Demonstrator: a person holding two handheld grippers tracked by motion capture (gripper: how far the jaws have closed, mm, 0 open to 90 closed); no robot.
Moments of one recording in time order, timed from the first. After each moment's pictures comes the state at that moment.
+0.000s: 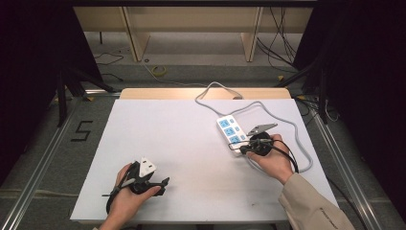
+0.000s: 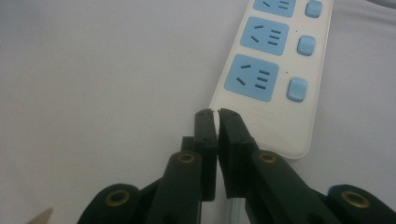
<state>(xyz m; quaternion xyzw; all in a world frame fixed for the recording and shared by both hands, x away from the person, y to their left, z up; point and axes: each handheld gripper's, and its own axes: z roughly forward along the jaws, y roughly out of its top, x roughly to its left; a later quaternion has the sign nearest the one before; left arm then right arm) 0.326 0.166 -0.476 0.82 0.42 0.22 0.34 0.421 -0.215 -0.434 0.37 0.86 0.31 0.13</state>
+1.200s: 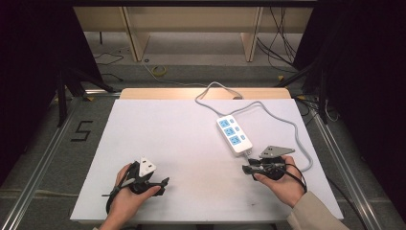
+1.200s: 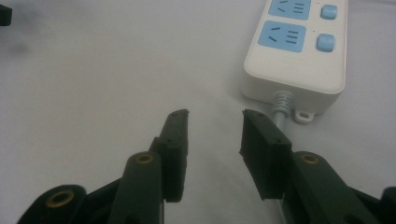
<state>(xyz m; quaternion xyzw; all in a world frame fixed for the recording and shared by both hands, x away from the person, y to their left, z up) 0.327 0.167 -0.477 0.81 0.42 0.22 0.33 0.365 -0.241 -0.460 0.36 0.84 0.39 0.13</state>
